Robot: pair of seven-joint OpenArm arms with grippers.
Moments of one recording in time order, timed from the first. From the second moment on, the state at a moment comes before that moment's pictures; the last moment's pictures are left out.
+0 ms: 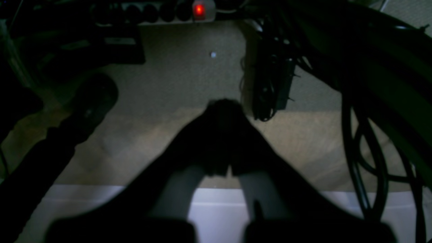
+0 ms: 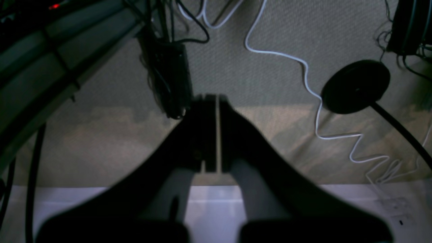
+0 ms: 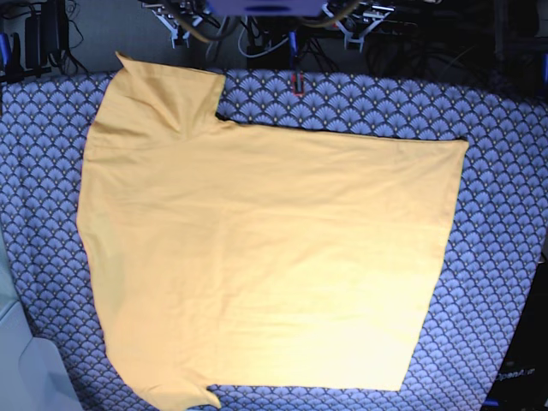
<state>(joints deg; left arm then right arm) -0.1 -0.6 3.9 1.5 -2.4 -0.6 -0.7 -1.2 0.8 3.0 1.6 -0.2 0.0 0.4</state>
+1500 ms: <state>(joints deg) 36.2 -3.7 3.8 2.2 -24.0 -21.6 -74.8 -39.3 8.5 3.6 9.6 -0.2 0.1 74.7</state>
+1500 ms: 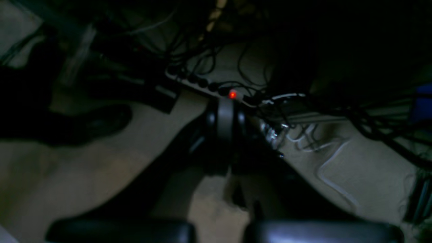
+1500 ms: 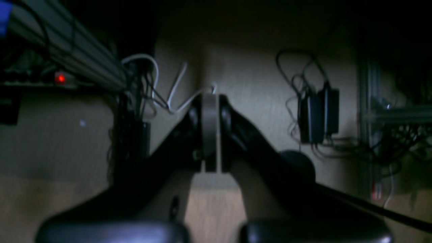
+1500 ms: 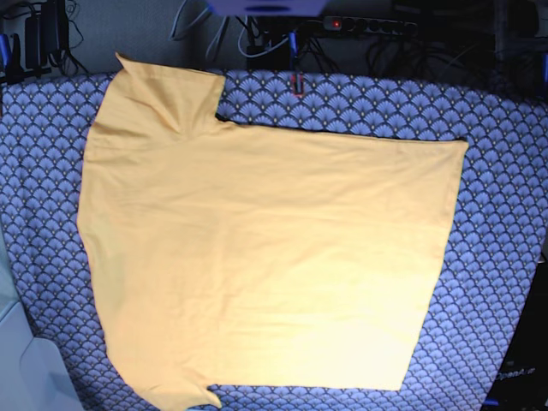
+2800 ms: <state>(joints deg) 48.9 0.3 -22.3 114.9 -16.4 -20.3 12.2 -50.1 10.1 13.1 115.3 23.8 16.5 -15.5</state>
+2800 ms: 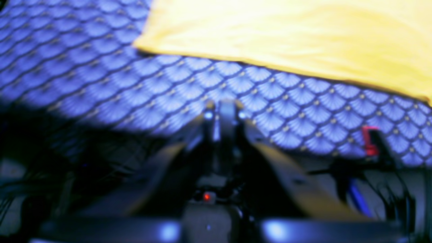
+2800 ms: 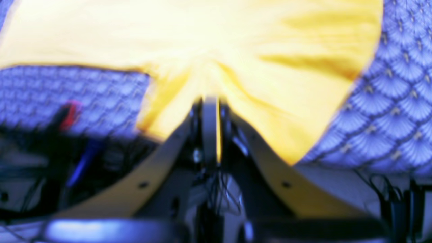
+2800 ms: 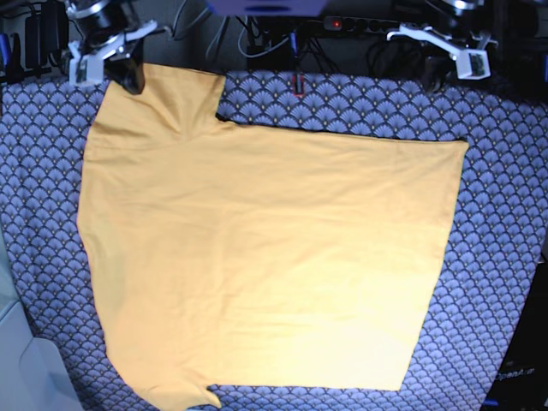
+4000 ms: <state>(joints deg) 42.9 -0.9 -26.6 115.5 -16.5 -19.7 16.2 -27.6 8.3 34.7 90.7 37.6 38.5 -41.9</state>
